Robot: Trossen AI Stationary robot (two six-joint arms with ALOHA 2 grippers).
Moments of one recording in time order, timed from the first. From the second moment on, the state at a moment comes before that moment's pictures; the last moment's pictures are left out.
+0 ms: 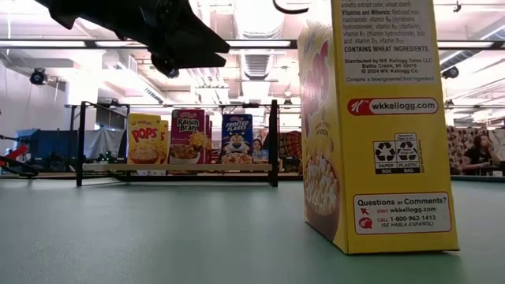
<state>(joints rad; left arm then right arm) -0.23 1.31 0.67 0.30 -0.43 -0.16 -0.11 1.44 1.01 -0.70 -0.11 0.66</state>
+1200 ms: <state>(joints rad) -0.23 1.35 0.68 0.31 -0.50 -0.18 -0.16 1.84 1.47 -0.91 -0.02 0.21</state>
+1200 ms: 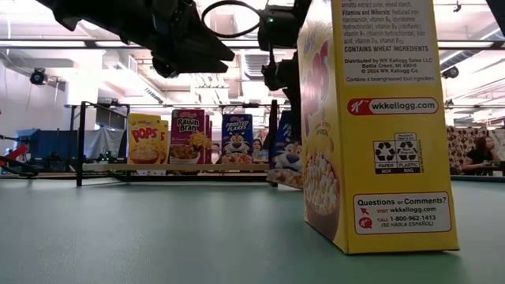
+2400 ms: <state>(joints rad) -0.27 1.43 0.69 0.31 -0.30 -0.53 0.39 1.63 1.33 -0.97 0.14 0.56</state>
